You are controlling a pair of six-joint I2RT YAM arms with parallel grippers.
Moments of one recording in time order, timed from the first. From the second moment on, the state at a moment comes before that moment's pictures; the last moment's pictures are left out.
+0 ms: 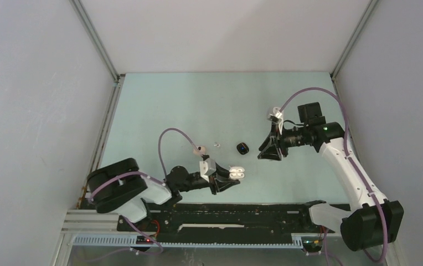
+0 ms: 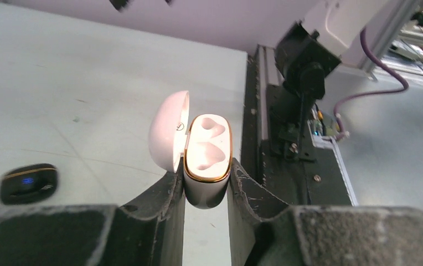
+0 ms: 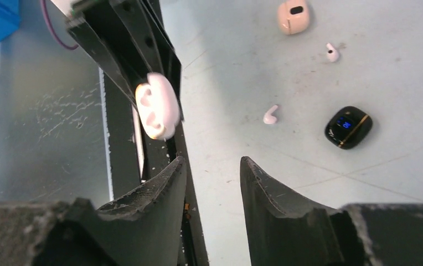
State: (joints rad) left arm -1.06 1.58 0.23 1.47 0.39 -0.21; right arm 0.24 1.15 1.03 -0.90 -1.08 -0.58
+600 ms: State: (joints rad) left arm -0.99 0.93 0.08 1.07 0.14 -0.17; right arm 0.40 1.36 0.99 -0.59 -0.76 -0.48
